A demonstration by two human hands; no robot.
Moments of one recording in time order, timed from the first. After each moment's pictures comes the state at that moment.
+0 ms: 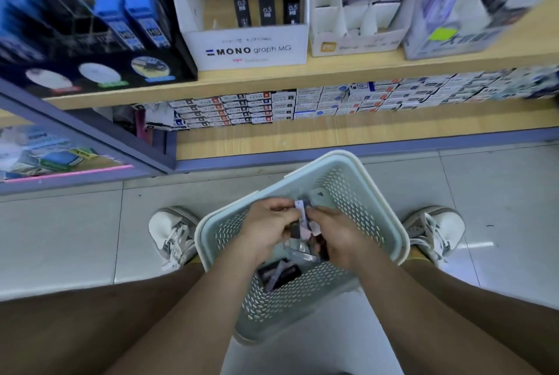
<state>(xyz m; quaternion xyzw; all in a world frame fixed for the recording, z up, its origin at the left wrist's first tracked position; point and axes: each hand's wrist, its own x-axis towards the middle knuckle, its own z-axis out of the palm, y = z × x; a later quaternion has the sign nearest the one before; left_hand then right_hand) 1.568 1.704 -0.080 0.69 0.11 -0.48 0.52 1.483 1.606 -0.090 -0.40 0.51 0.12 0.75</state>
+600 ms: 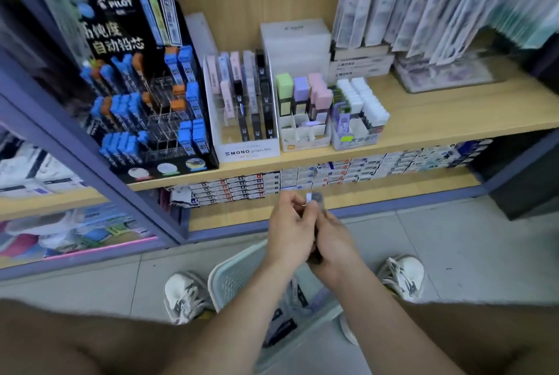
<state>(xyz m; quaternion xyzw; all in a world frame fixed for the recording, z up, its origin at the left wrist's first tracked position) 1.530 1.663 0.083 0.79 -0.17 -0.22 0.55 1.477 1.618 0.082 -0.32 0.43 -0.13 0.84</state>
